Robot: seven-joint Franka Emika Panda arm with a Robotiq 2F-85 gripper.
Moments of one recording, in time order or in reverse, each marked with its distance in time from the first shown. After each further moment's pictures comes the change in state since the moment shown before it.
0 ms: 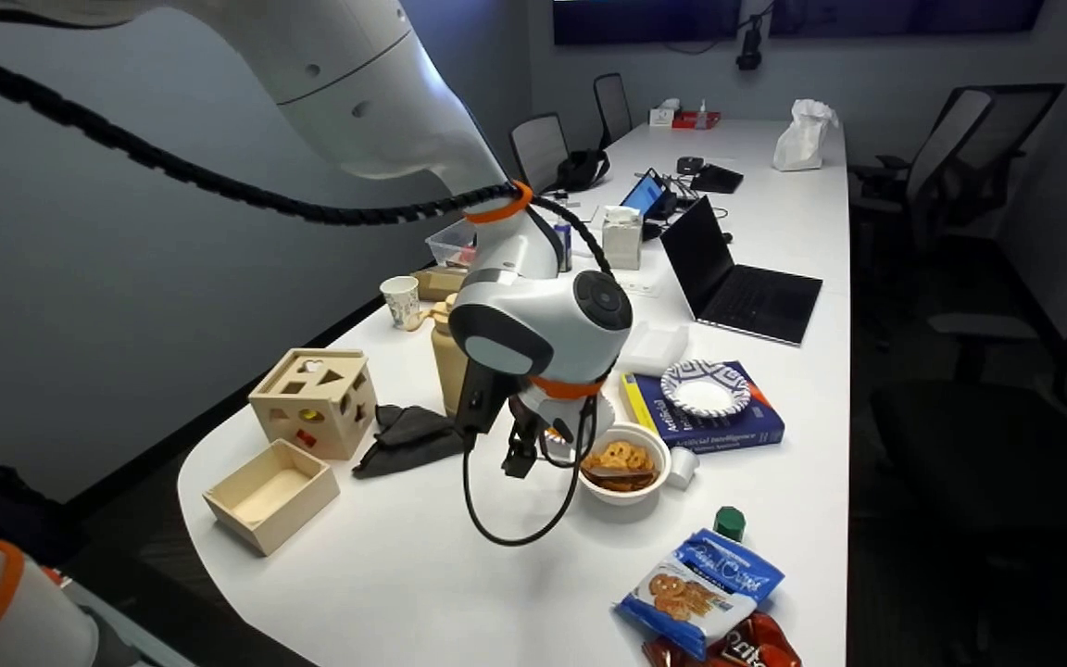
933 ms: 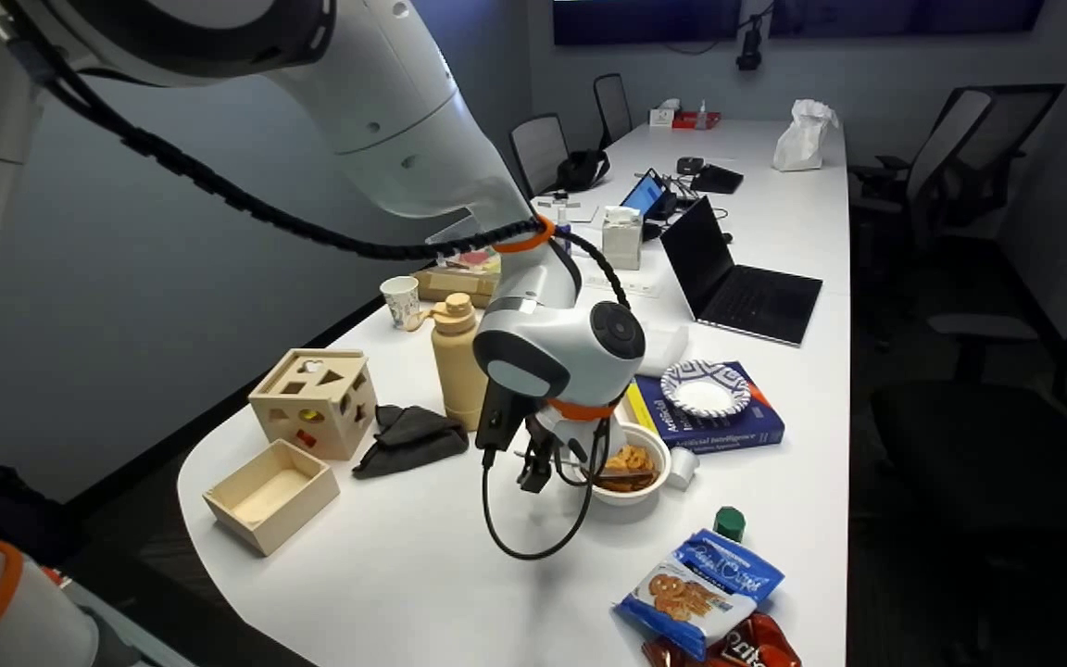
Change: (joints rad) arm -0.013 0.146 0.009 0.115 0.040 0.017 -0.008
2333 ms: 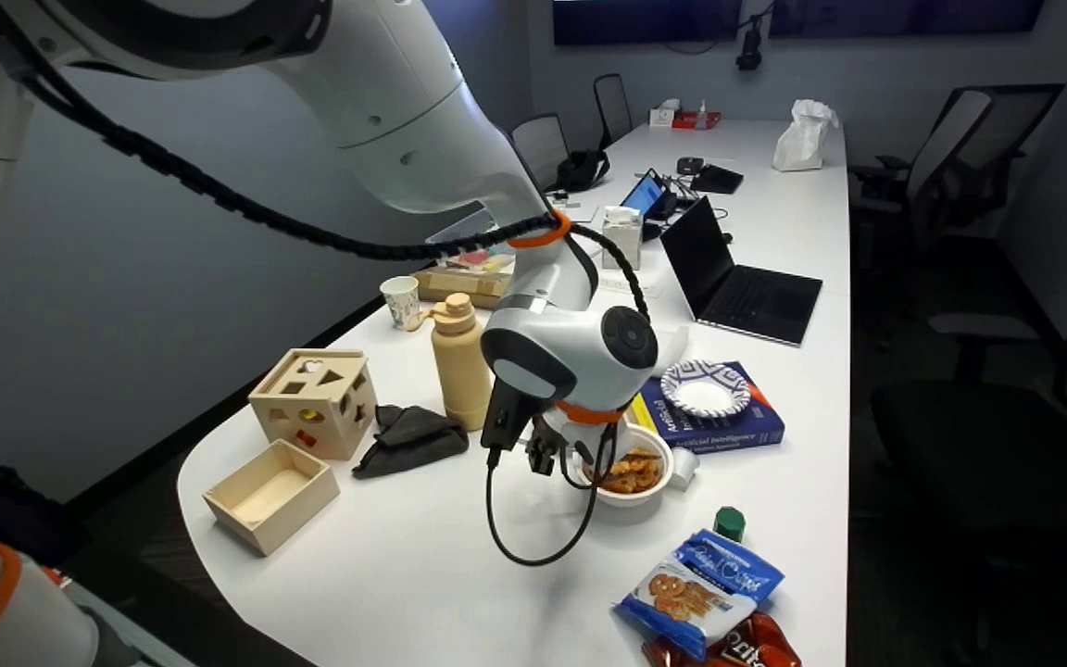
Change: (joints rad) arm -0.037 -0.022 0.003 -0.002 0.062 -0.035 -0.052
